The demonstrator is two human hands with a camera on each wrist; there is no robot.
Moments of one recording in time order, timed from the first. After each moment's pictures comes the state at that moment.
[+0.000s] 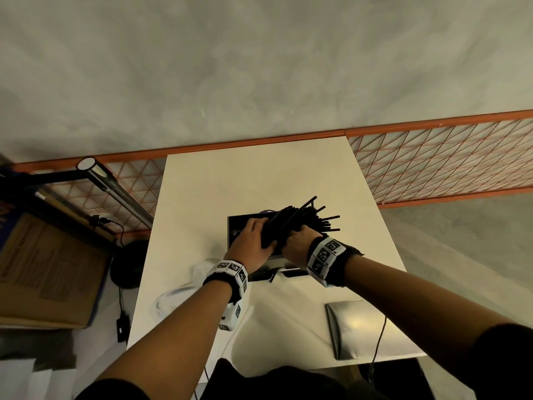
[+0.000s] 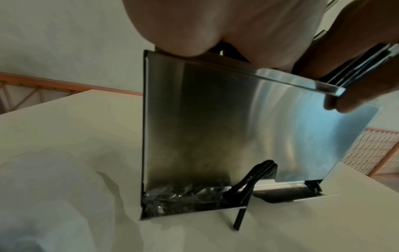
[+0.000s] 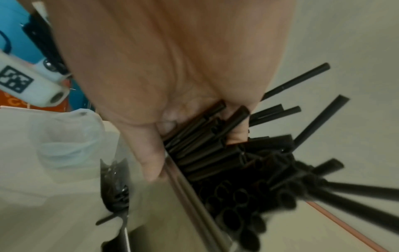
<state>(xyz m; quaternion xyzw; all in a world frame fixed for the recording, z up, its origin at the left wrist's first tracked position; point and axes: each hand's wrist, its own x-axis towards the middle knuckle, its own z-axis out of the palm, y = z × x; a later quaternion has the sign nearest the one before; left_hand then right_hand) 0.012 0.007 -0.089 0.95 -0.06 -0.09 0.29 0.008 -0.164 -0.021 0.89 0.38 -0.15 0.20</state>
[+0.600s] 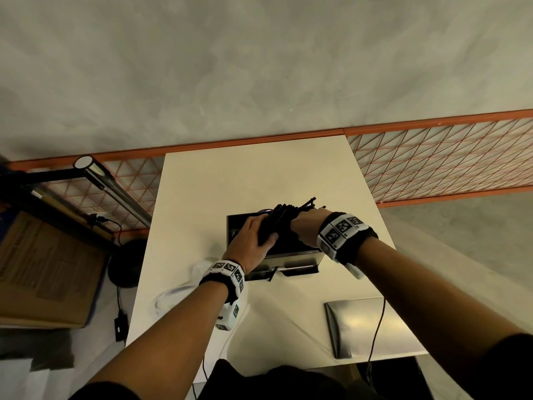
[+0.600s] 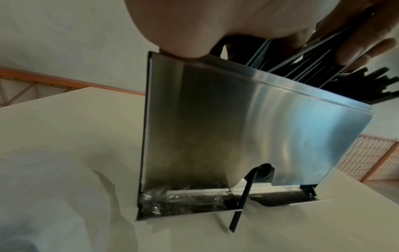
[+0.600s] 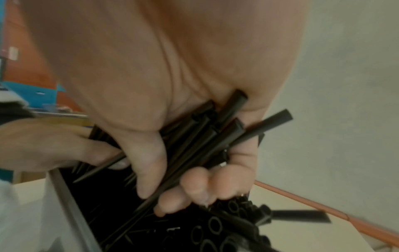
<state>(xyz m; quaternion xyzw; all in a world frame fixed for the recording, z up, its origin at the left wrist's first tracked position) 0.011 0.012 -0.088 0.92 -0.08 -0.07 0.39 0.043 -0.180 0.019 0.91 0.30 -0.24 0.13</state>
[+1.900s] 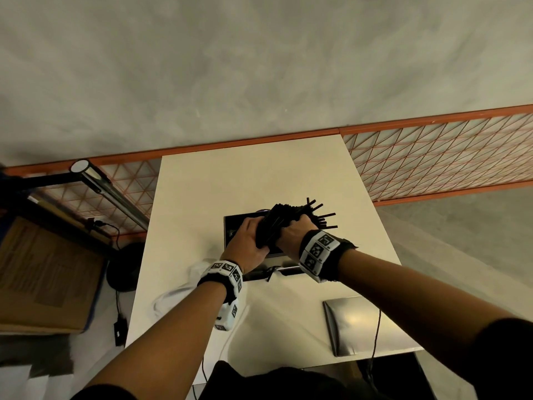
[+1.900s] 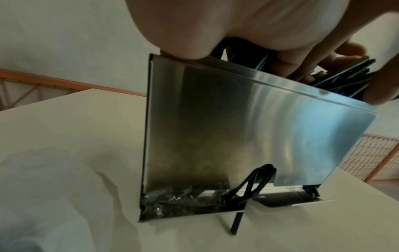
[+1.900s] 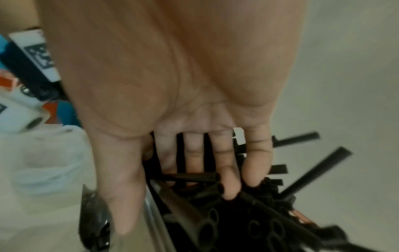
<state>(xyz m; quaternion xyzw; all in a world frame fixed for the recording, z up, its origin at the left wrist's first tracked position) 0.010 0.013 -0.093 0.91 -0.07 -0.08 0.39 0.013 -0.155 -0.003 0.92 0.30 -0.15 0.18</state>
